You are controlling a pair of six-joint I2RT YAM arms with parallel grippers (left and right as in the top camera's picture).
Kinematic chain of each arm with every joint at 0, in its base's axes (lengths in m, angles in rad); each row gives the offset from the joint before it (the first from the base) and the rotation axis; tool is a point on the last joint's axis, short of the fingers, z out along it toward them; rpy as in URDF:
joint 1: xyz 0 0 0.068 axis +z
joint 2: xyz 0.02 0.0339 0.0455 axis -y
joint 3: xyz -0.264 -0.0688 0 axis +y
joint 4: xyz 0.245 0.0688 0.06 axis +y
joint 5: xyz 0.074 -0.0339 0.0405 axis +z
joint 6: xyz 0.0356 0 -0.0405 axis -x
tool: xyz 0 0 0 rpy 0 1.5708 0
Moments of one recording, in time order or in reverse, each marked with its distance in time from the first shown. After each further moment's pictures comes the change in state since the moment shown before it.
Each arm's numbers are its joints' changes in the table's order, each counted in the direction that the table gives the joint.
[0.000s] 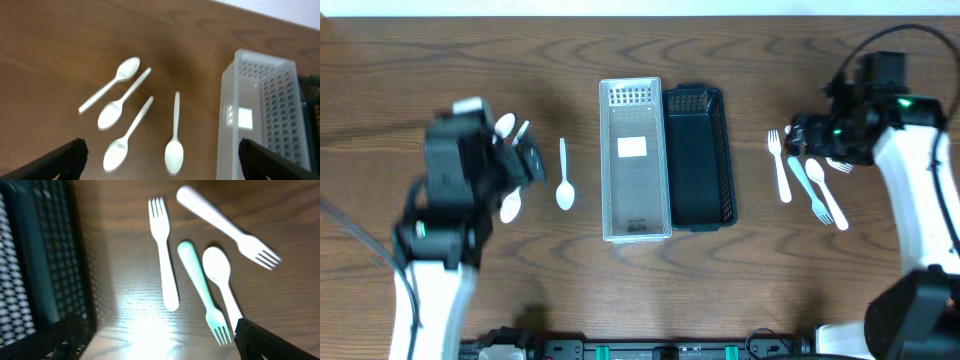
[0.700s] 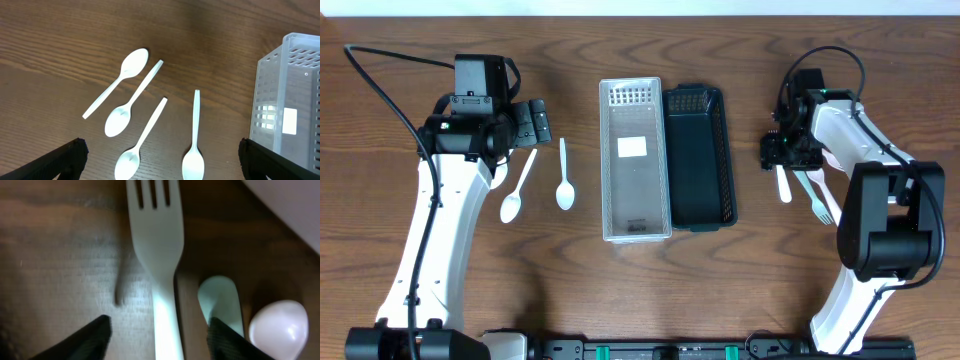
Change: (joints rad) left arm 0.000 -0.370 -0.193 0.053 0.056 -0.067; right arm 0.084 -0.399 0.000 -0.154 -0.108 0.008
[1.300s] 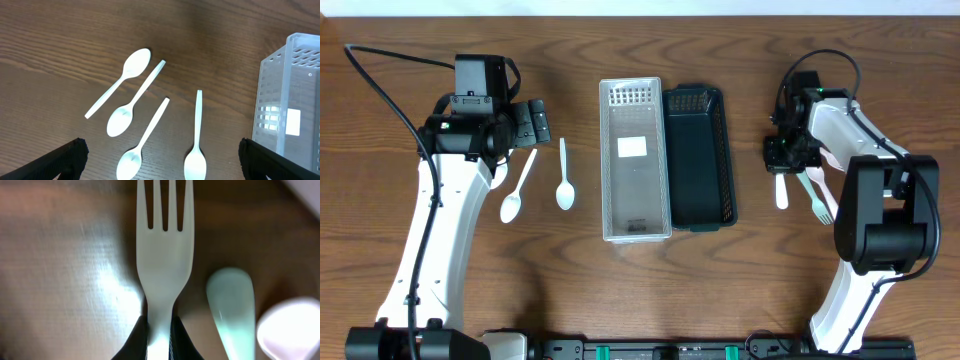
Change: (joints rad) left arm 0.000 -0.001 0.000 0.000 0.011 0.000; right arm 0.000 -0.031 -0.034 0.079 -0.010 -0.007
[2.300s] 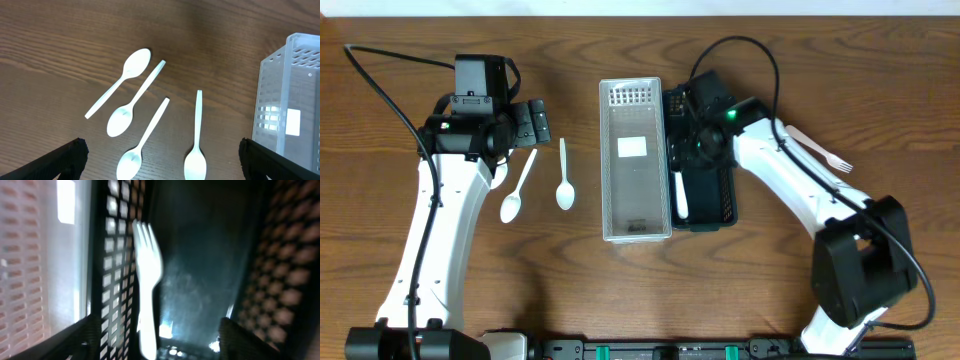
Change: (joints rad) left arm 0.000 0.000 0.000 0.000 0.000 0.000; right arm 0.430 0.204 -0.012 -0.134 0.095 -0.288
